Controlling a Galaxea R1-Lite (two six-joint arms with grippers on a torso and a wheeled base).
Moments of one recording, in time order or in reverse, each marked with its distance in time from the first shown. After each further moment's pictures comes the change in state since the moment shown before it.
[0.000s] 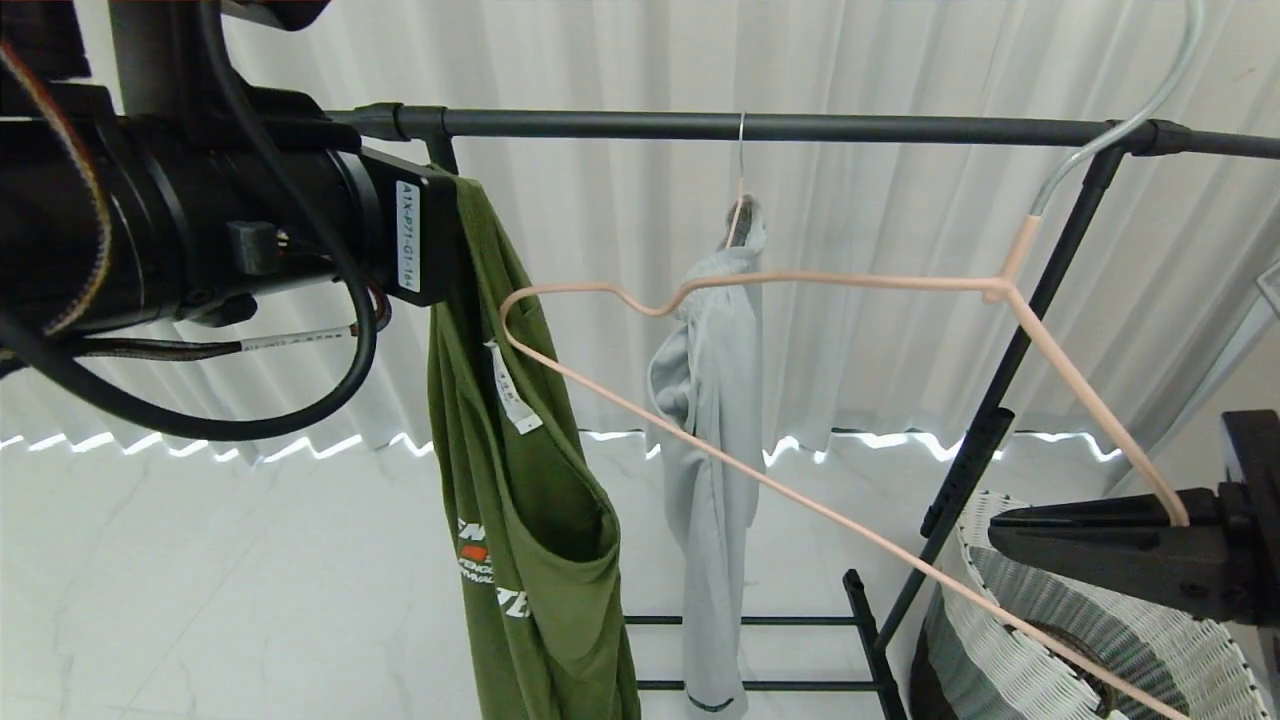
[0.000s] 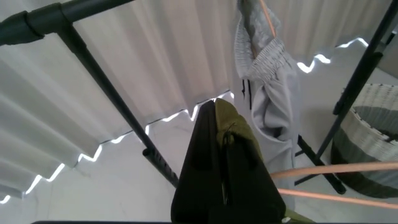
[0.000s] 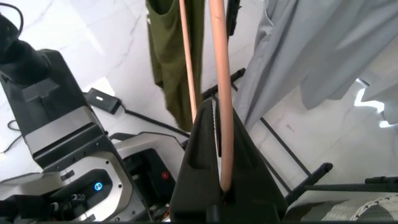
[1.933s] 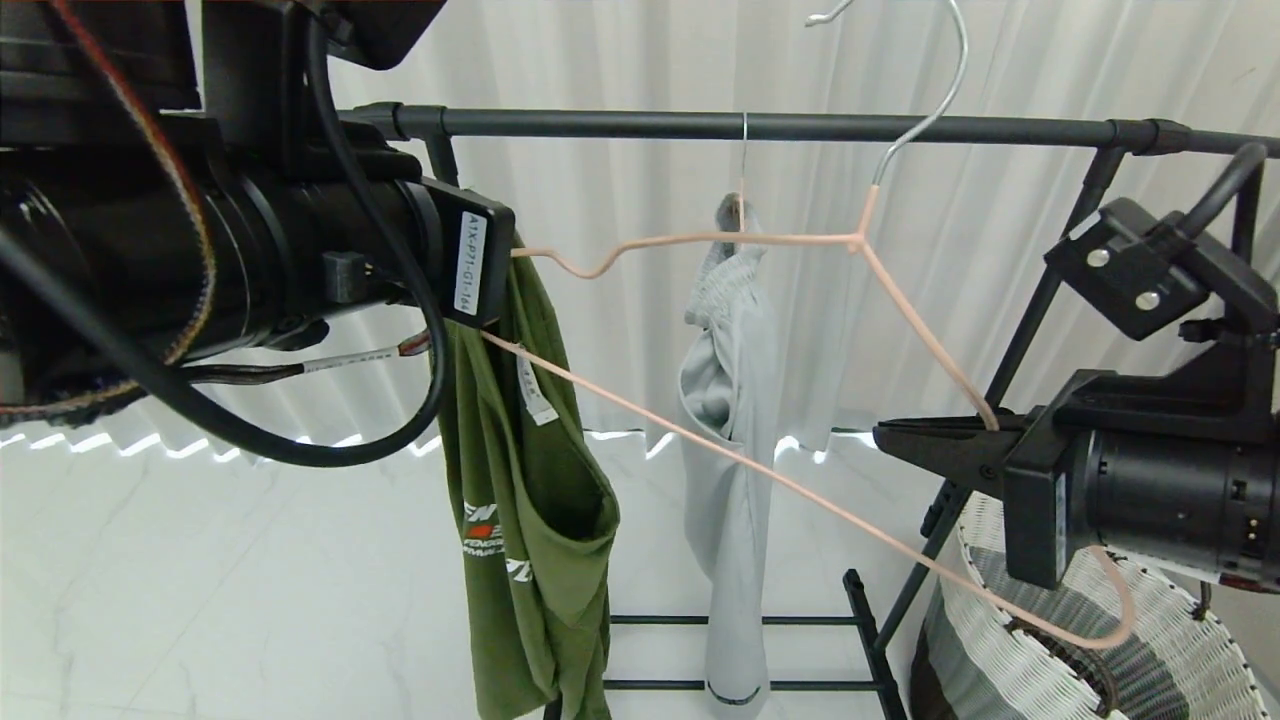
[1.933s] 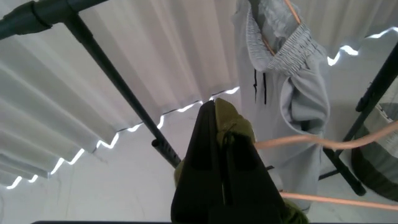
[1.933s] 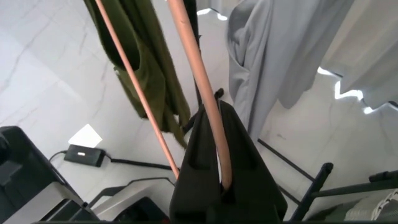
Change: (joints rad) left arm -0.092 0.049 -0.011 0.000 0.175 0.000; right arm -0.032 0.174 0.051 -0.332 -0.162 0.128
